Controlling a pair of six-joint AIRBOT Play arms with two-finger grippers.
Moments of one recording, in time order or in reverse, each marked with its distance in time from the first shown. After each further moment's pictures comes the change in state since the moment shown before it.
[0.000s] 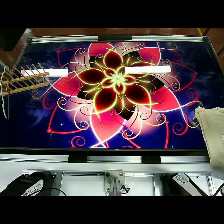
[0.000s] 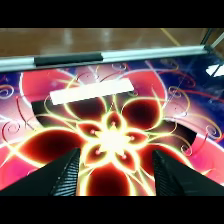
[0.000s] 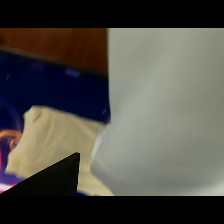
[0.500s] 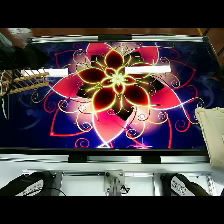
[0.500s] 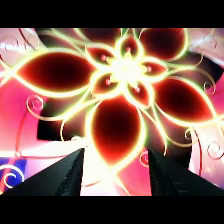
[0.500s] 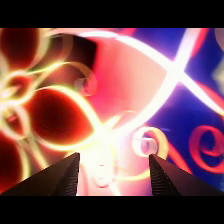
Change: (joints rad) left arm -0.003 -0.158 -0.029 0.043 -0.178 0.000; right arm 0.779 -0.051 -0.232 0.251 -0.198 0.143
